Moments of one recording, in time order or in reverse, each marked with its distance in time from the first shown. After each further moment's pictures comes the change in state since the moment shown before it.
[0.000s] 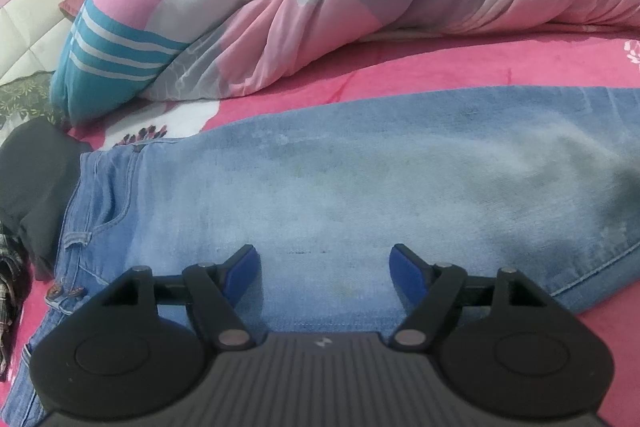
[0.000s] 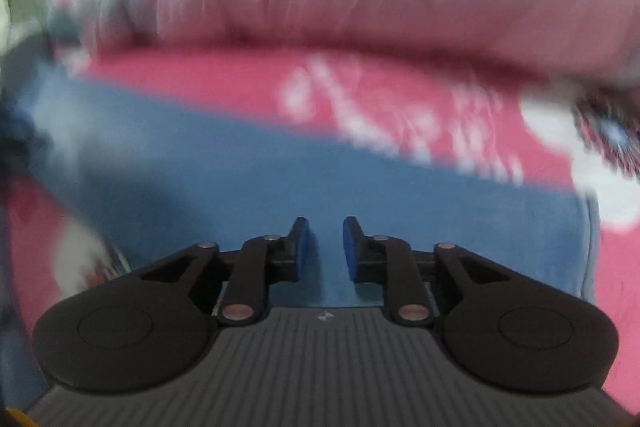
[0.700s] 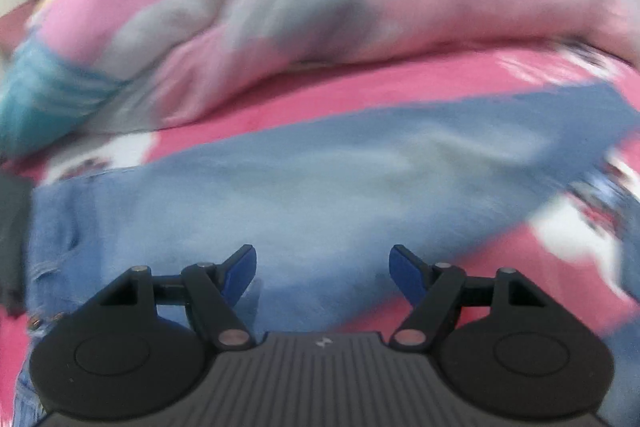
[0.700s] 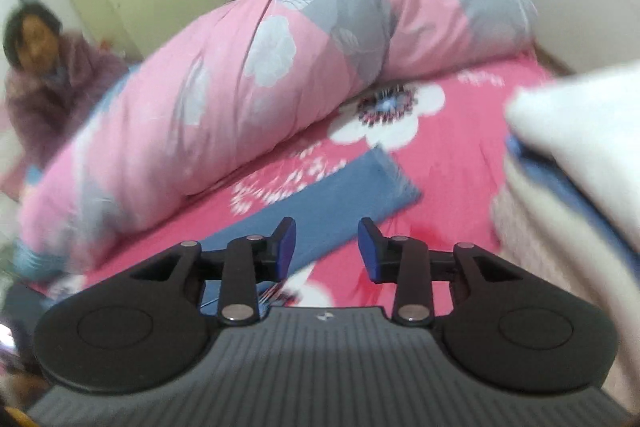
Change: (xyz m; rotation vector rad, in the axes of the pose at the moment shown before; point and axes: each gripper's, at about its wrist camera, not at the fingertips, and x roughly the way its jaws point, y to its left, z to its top) left arm -0.072 0.026 -0.009 0.174 -0.054 -0.387; right arm -0.275 0.077 -0.079 0.711 -0.306 -0.256
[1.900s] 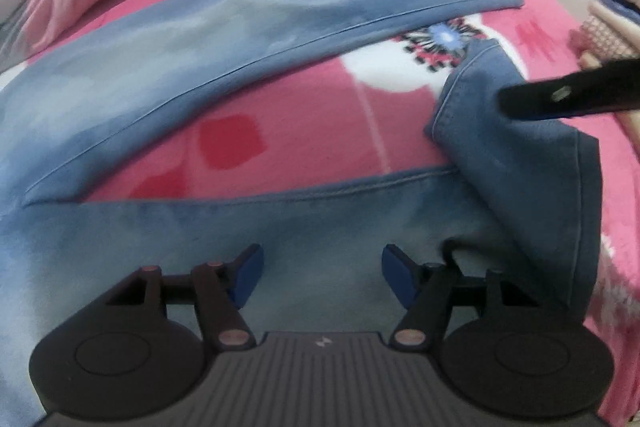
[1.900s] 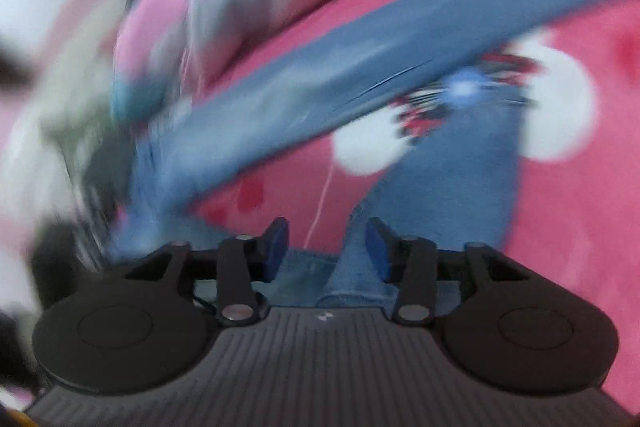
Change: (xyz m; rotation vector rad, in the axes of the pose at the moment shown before) left arm -0.022 -0.088 -0.068 0.075 0.213 -0.195; right arm 0.146 0.044 -0.113 -0.165 0.441 0.390
